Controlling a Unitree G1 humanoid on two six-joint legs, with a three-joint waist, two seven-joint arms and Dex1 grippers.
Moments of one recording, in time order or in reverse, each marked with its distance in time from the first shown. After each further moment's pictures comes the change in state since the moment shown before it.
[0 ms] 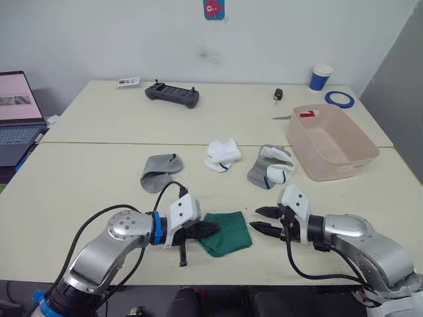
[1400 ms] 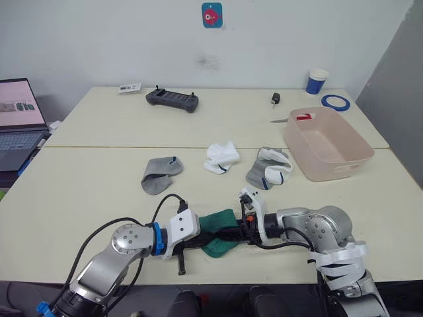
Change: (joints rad) left arm 0.044 -0.036 -0.020 0.083 0.079 -0.192 0.039; right arm -0.277 0.400 -0.003 0.375 0.163 0.486 -0.205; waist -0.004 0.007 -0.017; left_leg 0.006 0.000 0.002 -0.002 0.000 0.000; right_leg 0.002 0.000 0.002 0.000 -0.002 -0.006
